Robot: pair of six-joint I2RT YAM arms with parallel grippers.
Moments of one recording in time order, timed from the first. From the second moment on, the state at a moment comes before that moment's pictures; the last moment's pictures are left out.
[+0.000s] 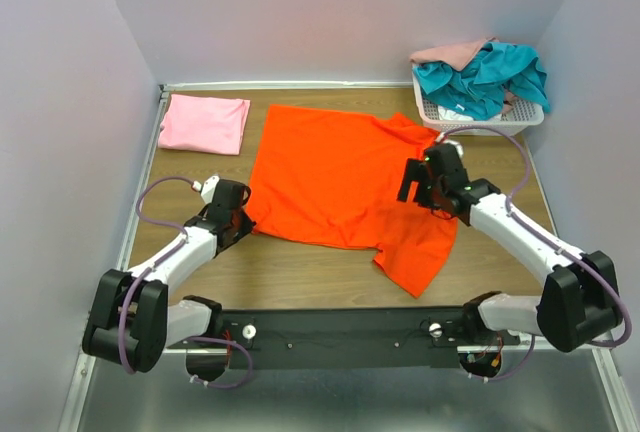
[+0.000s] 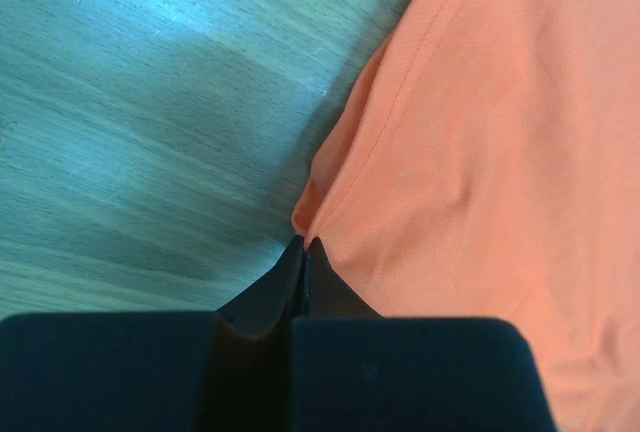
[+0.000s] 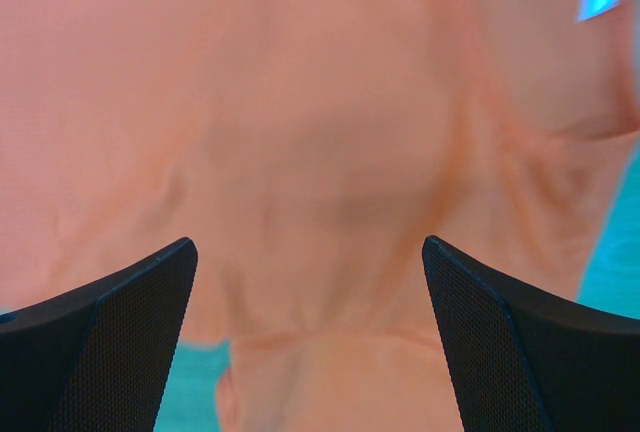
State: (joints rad) left arm -0.28 1.18 0.49 -0.25 -0.20 -0.83; right arm 0.36 1.27 0.85 -0.43 0.18 0.53
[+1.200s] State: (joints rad) left arm -0.27 1.14 0.50 -0.25 -0.21 -0.81; right arm 0.92 1.28 0.62 -0.84 0.13 1.00
